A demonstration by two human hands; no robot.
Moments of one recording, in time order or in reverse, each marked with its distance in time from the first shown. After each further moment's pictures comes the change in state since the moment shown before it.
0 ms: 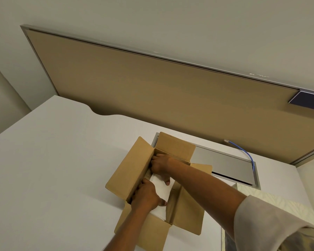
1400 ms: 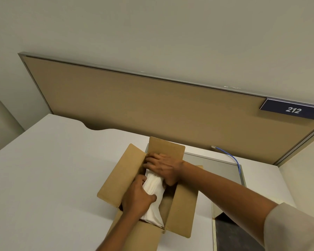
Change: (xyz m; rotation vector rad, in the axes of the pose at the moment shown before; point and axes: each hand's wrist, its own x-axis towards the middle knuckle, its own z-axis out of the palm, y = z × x) left_hand -0.056 0.012 -0.052 -0.393 0.310 0.274; right_hand -0.083 0.026 0.006 0.238 0.499 -0.024
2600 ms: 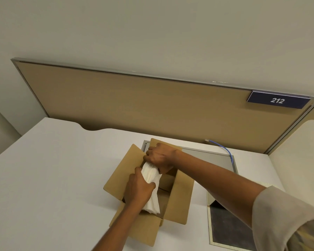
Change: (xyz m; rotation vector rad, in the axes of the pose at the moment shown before) left_hand -0.009 0.025 -0.005 0.134 0.012 -0.097; right_hand -0.011 -0.011 -0.050 -0.163 -0.111 0.046
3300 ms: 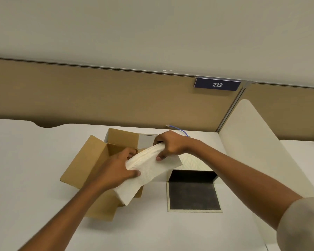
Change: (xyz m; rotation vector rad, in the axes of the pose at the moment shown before) left_hand -0.062 0.073 -0.034 0.021 -0.344 0.540; right_hand -0.207 0.003 0.000 0.950 0.137 0.535
